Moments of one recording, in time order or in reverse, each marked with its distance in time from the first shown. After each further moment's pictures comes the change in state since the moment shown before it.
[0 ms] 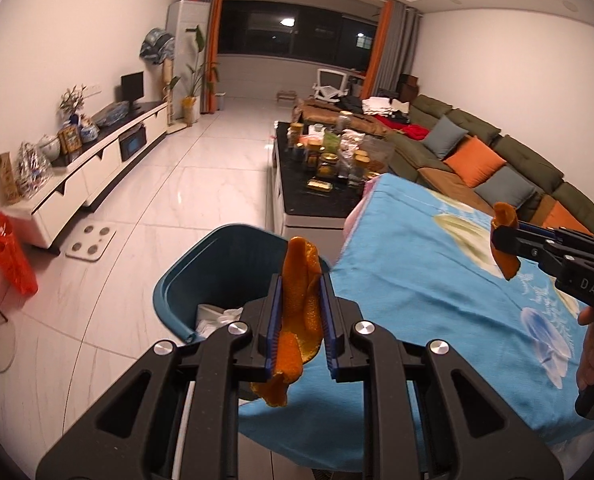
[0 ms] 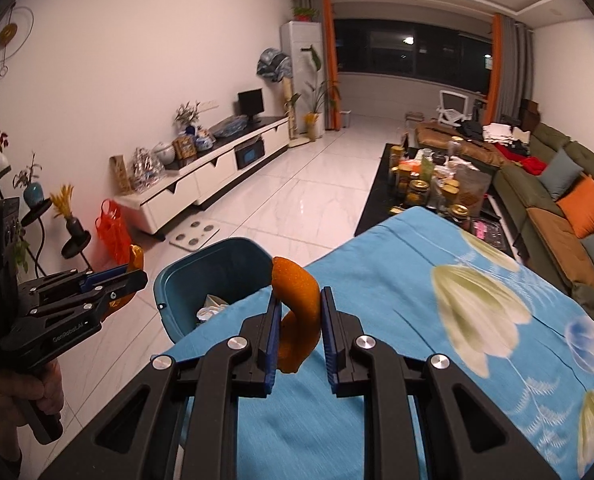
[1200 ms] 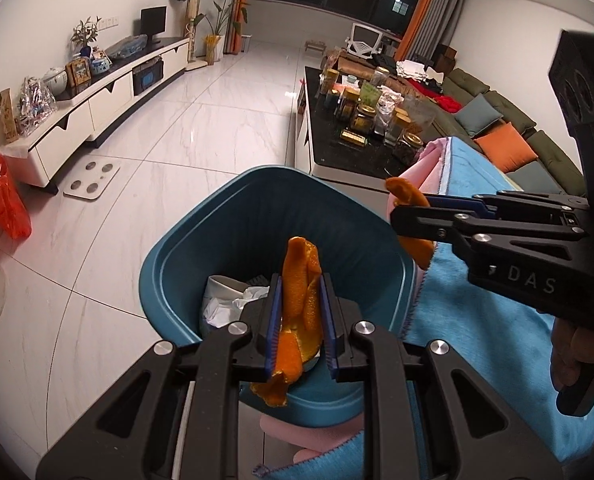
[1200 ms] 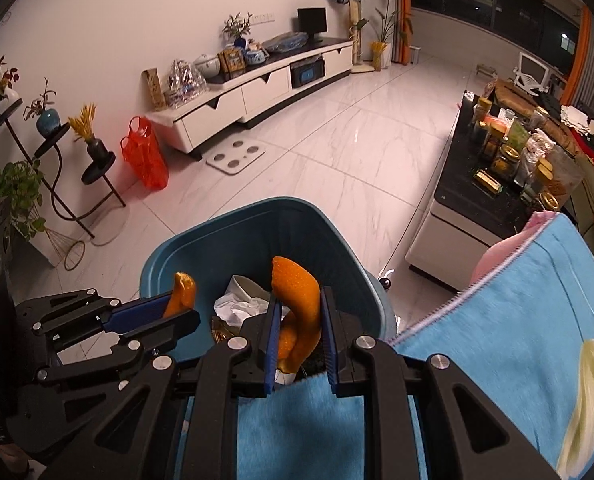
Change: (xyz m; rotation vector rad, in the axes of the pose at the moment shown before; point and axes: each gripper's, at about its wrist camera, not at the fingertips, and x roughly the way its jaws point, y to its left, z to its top) left arm 0.162 0.057 -0.010 -0.126 0.202 0.020; right arm 0.181 0.076 0.044 -0.148 0.310 0.157
